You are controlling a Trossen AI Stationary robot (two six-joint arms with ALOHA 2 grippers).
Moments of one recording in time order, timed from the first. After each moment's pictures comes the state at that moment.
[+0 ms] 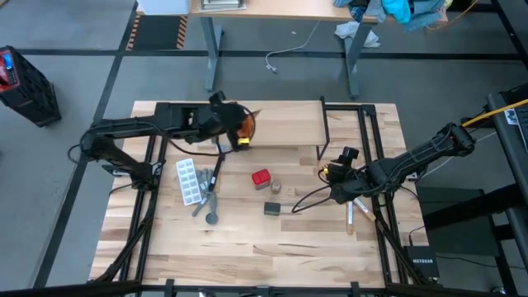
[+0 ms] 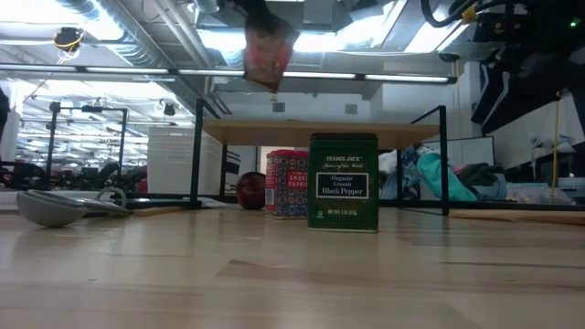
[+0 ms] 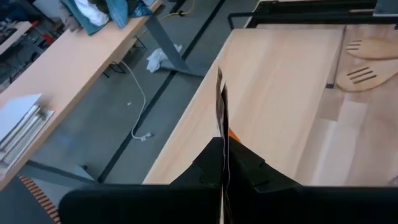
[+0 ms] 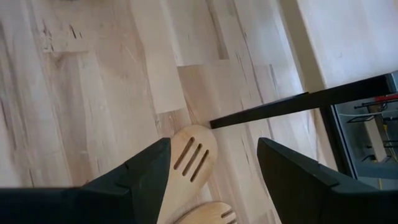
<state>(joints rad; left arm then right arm) 0.12 1.43 1.51 -0.72 -0.59 0.05 0.40 1.12 0.77 -1.01 0.67 0.49</state>
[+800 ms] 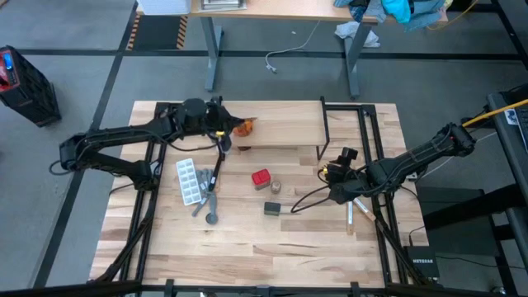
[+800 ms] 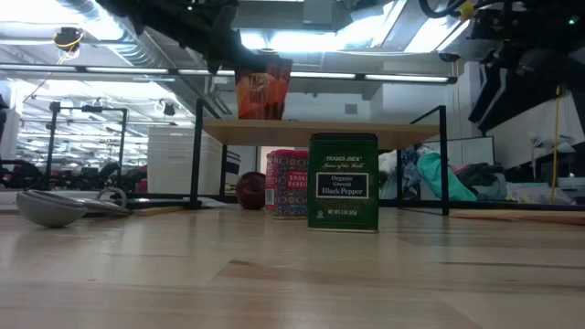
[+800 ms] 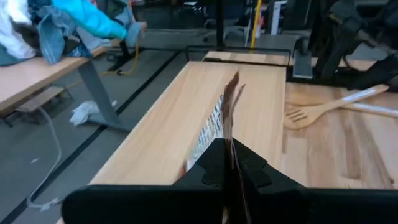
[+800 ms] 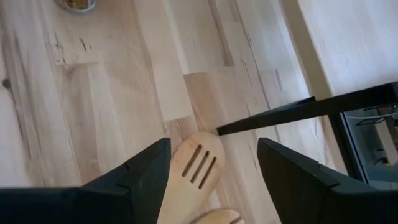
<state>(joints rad) 0.41 1.18 0.84 0.06 0.03 0.12 0.40 1.12 0.77 -0.97 0.66 0.49</state>
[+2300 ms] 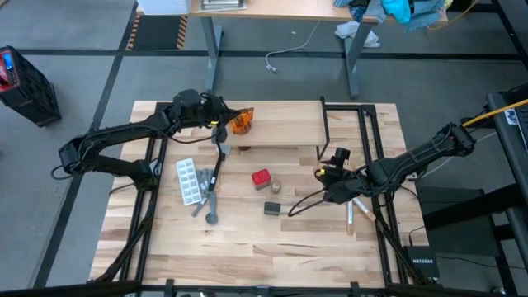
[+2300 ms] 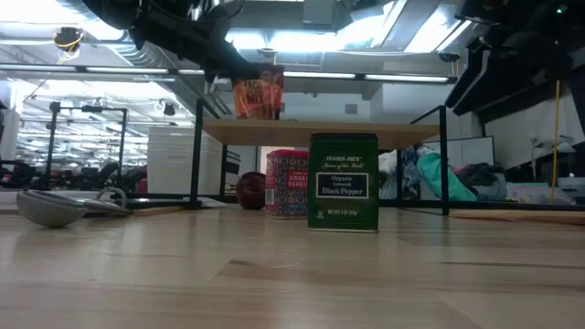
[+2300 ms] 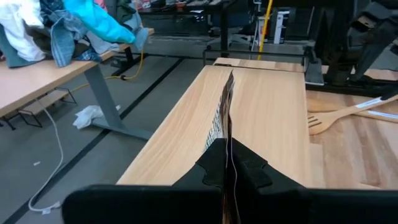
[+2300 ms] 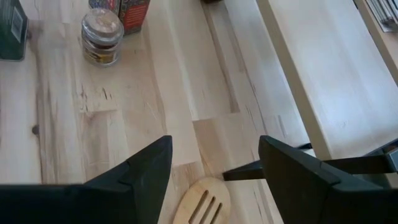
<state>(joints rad) 0.55 1.18 0.81 0.12 0.16 0.14 0.40 1.12 0.77 -0.78 0.71 0.33</state>
